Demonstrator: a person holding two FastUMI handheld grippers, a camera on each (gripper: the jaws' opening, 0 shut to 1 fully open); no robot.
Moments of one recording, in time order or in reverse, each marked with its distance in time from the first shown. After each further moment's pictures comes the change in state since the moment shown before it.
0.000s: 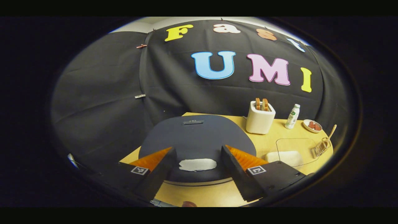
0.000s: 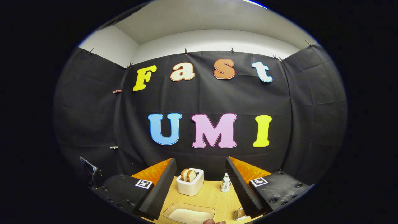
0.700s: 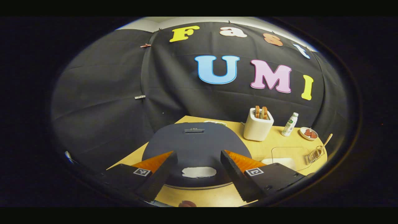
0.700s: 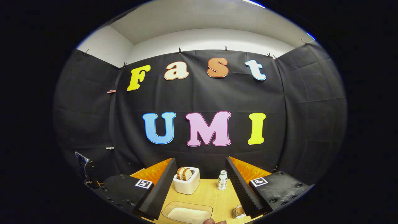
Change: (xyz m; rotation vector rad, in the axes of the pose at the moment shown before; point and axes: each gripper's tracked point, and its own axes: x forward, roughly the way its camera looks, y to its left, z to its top) left arm -0.008 0.005 0.038 -0.061 -0.042 -0.029; right arm -0.006 -0.020 -0.001 0.019 0.013 -0.061
